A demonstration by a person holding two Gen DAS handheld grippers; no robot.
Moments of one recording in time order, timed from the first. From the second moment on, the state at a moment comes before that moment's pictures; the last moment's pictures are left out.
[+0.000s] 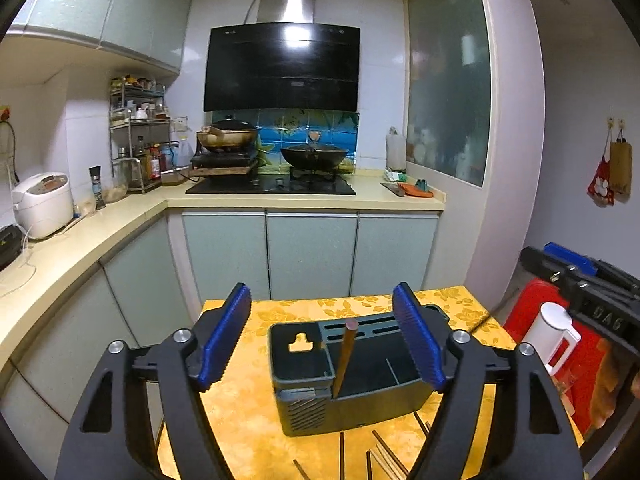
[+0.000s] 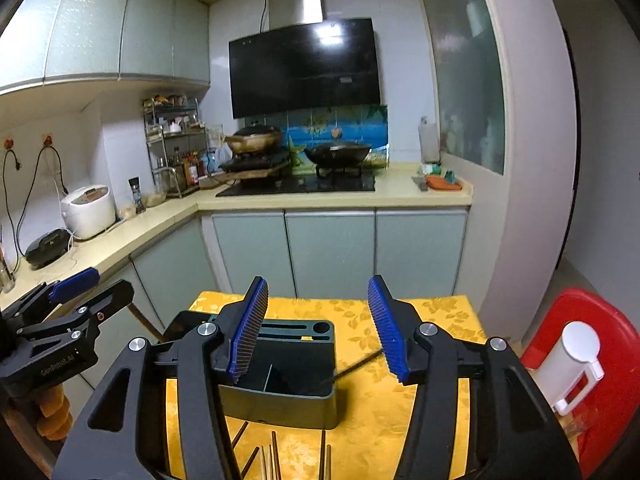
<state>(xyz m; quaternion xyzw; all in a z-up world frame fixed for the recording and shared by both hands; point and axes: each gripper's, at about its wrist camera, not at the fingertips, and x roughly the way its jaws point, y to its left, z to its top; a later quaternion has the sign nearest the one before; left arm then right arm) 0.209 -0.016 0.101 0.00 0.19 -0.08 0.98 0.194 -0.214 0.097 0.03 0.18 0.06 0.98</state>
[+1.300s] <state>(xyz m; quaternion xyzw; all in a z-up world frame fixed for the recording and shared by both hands) 0.043 0.005 -0.063 -0.01 0.30 -0.11 0.95 0.011 -0.223 -0.044 -0.02 0.22 0.04 0.98</state>
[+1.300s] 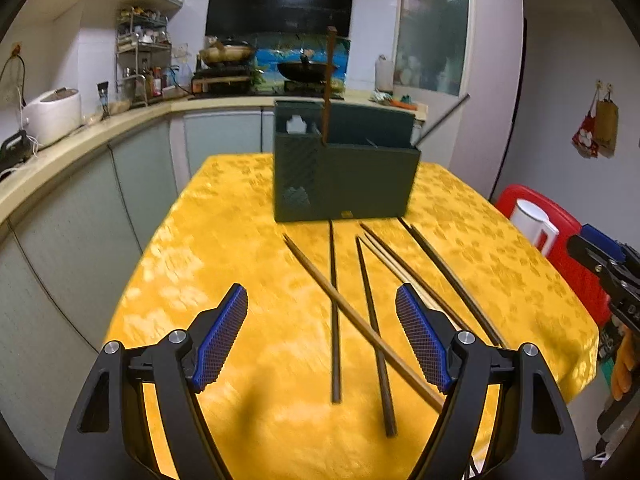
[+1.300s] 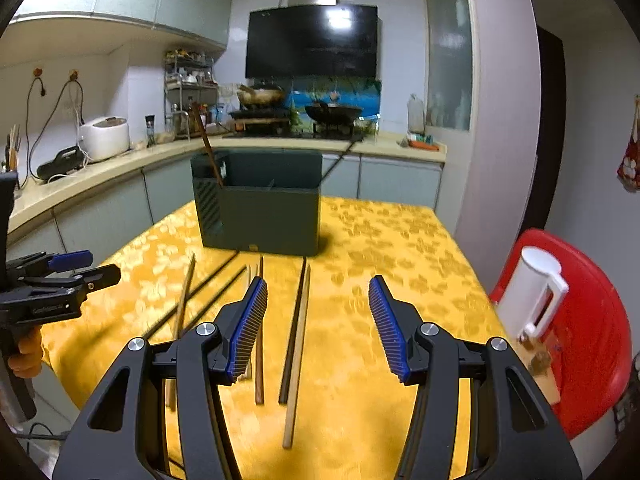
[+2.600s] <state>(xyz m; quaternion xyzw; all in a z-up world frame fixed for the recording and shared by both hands) 0.020 -0.074 -0.134 0.02 0.39 -0.17 0.91 0.004 -0.245 -0.093 0.02 0.28 0.02 0.96</state>
